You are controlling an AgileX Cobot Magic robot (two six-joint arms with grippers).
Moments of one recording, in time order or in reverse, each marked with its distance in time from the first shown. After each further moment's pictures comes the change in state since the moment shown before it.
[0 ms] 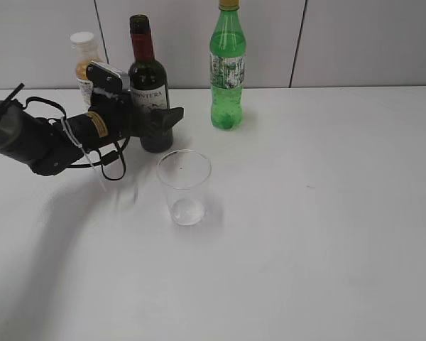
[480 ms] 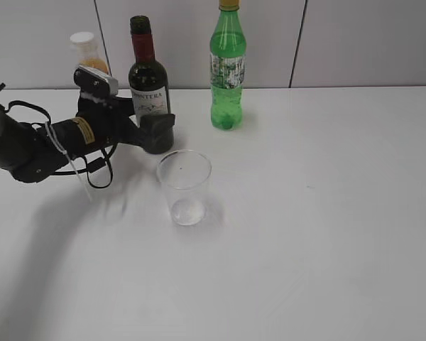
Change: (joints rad) left arm 0.026 -0.062 0.119 0.022 -0.028 0.000; right arm 0.000 0.000 0.000 0.000 0.000 0.000
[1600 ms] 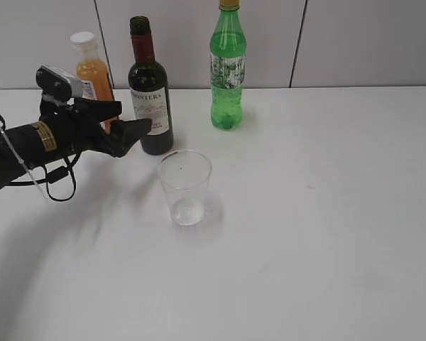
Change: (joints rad) left arm 0.078 -0.163 0.226 0.084 -0.071 0.000; right arm 0.000 0.000 0.000 0.000 0.000 0.000
